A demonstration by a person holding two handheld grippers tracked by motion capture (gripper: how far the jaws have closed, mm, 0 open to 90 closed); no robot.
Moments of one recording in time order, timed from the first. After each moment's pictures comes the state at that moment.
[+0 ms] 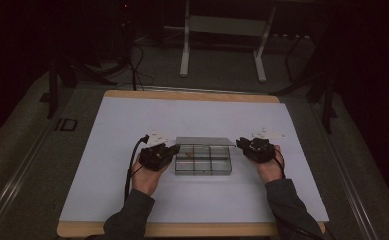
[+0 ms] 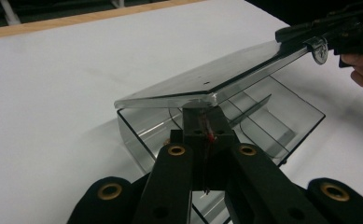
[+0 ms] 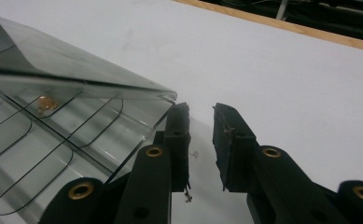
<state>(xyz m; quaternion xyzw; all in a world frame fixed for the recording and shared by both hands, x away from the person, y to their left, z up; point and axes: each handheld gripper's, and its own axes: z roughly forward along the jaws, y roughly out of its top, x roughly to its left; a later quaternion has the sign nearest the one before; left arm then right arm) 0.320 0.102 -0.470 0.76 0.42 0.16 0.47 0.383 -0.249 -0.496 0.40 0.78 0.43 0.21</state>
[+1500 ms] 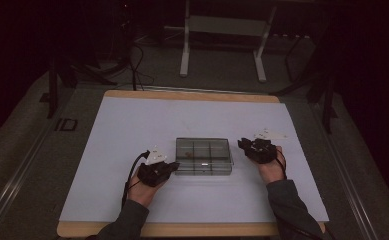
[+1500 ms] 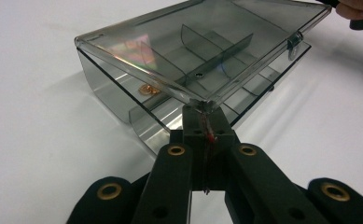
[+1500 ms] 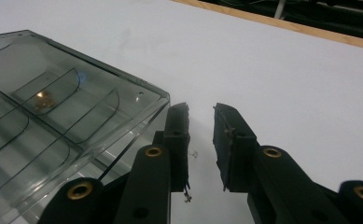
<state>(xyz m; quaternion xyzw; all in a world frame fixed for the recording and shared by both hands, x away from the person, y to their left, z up) 0.298 0.107 -0.509 0.80 0.37 0.13 0.46 0.381 -0.254 -0.496 0.41 0.78 0.43 0.21</state>
